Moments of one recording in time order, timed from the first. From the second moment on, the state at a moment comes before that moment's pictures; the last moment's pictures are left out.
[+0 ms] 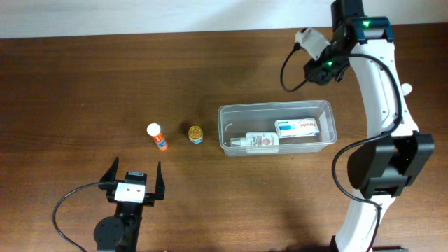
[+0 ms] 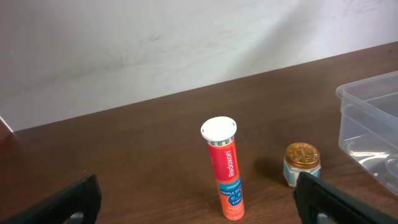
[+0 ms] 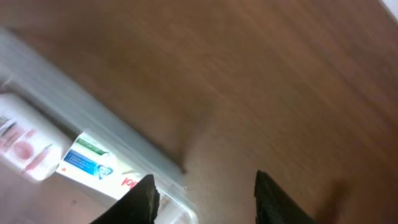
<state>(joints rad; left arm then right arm) -0.06 0.01 0.01 -0.07 0.03 0.20 0.00 2.11 2.15 -1.28 -0.12 -0.70</state>
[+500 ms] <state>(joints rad) -0.06 0.01 0.01 -0.07 0.03 0.20 -0.30 2.11 2.15 -1.23 -0.04 -0.29</state>
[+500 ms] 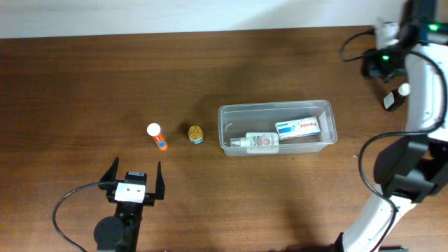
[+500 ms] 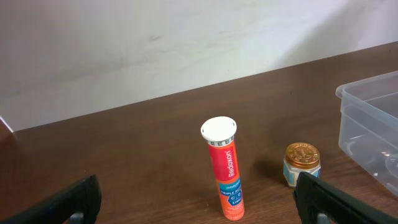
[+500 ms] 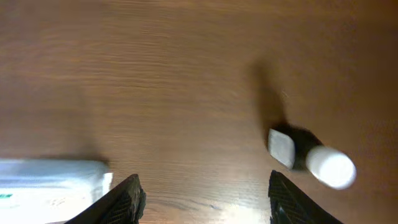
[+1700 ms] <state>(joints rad) -0.06 0.01 0.01 -0.07 0.03 0.20 -0.53 2.32 2.15 -1.09 -0.10 -0.47</state>
